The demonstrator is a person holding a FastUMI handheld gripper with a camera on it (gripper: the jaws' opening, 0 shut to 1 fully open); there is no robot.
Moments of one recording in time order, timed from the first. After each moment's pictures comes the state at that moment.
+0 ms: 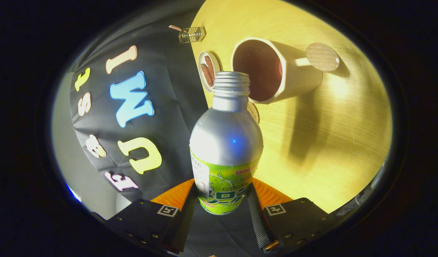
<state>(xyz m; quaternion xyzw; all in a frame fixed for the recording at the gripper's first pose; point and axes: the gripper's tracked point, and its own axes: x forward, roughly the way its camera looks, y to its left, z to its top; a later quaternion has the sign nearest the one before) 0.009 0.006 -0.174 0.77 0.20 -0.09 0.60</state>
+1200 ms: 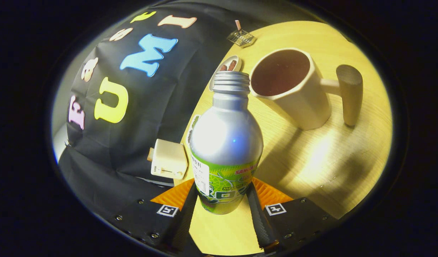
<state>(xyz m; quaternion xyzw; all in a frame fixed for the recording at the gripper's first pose) 0.005 0.014 -0.250 0.50 0.26 -0.16 0.81</state>
